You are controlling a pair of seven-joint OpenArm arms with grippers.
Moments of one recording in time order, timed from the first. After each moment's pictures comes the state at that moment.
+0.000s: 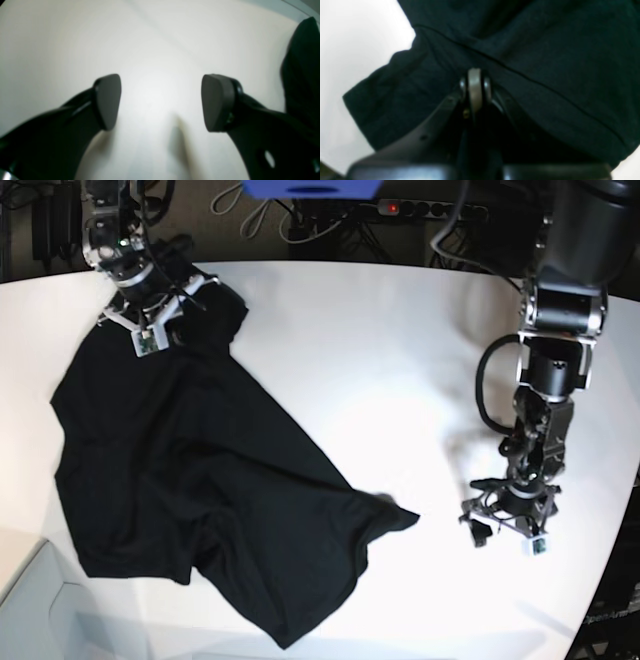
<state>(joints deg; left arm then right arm) -33.9 -16.6 8.9 33.8 -29.0 -4.6 3.8 -26.9 9.3 7.5 94.3 1.5 19.2 -18.4</state>
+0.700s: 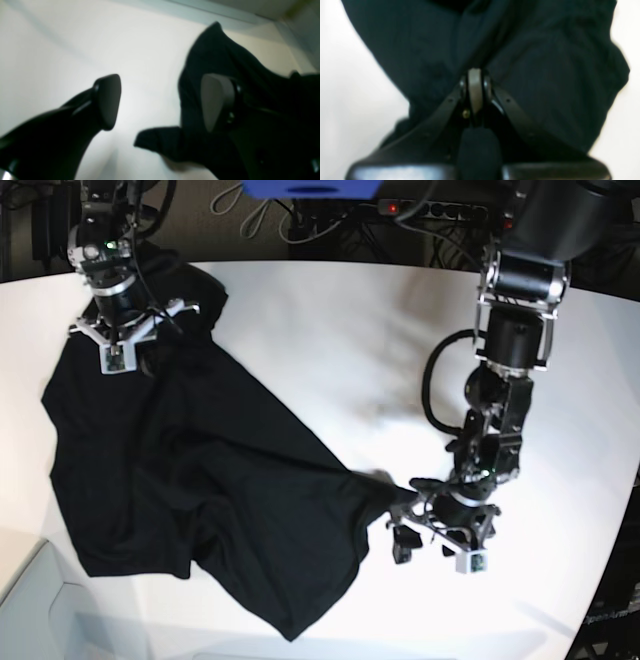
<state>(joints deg) -25.2 -9.4 9.6 58.9 -28.5 -5.4 14.3 -25.2 2.9 16.3 104.0 -0.4 19.1 -18.8</state>
